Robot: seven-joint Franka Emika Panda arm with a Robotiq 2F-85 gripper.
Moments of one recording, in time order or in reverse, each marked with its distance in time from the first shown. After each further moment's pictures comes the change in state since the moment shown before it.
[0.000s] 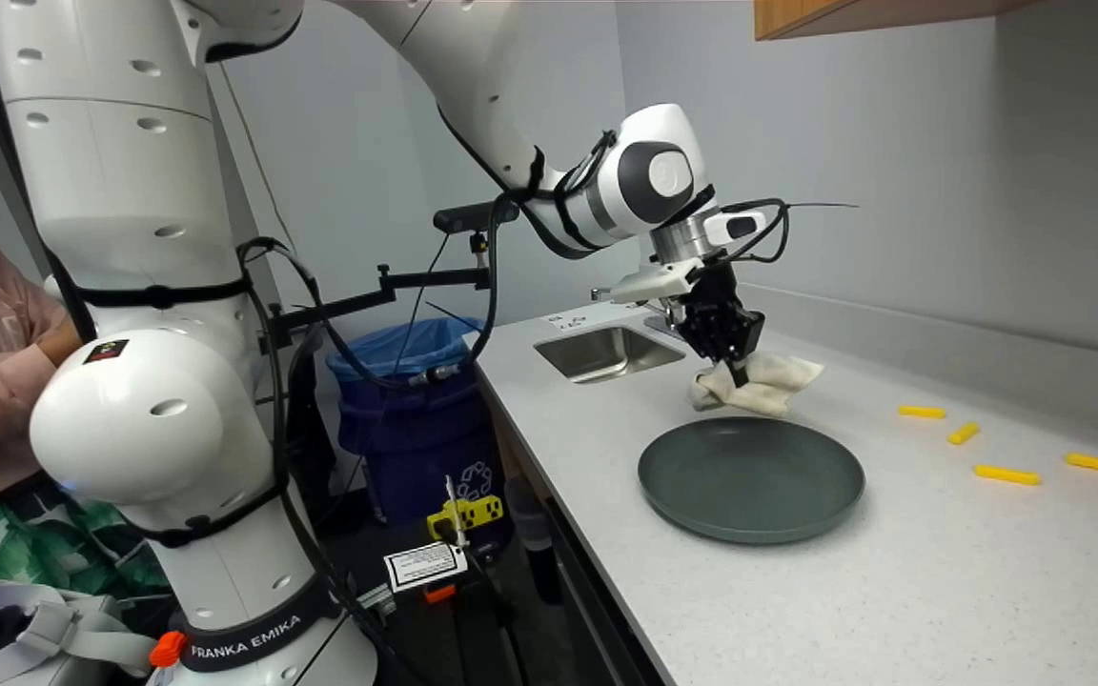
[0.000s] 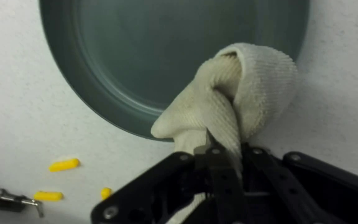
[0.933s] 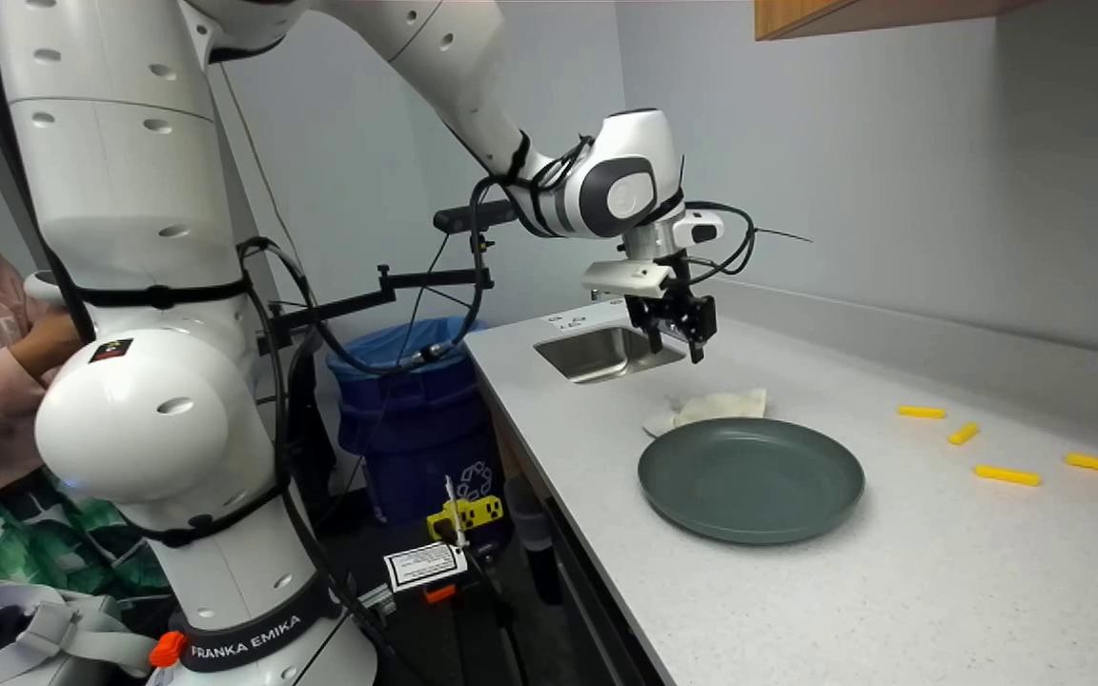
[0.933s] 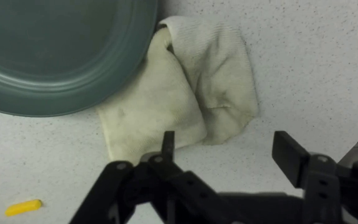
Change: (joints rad) arm 0.023 0.007 0.106 0.000 0.401 0.071 -0.321
